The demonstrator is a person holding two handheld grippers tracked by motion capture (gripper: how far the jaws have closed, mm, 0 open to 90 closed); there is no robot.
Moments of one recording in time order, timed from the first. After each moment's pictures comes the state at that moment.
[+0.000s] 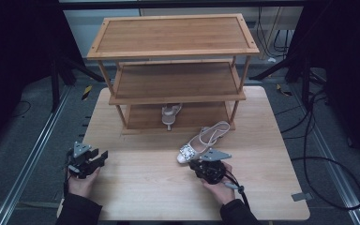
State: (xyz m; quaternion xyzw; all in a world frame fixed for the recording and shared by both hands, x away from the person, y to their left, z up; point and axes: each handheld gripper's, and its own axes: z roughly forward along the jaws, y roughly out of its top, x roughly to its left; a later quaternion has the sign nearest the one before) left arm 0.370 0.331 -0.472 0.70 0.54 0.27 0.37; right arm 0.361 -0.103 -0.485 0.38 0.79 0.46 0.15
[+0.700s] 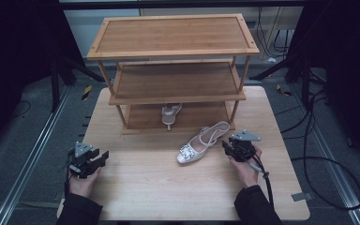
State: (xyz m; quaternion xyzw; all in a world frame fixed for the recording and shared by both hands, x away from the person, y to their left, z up) left arm 0.371 0.329 -0.473 0.71 0.54 0.28 0.36; right arm 0.429 -0.190 -0.495 0.48 0.74 0.39 0.27
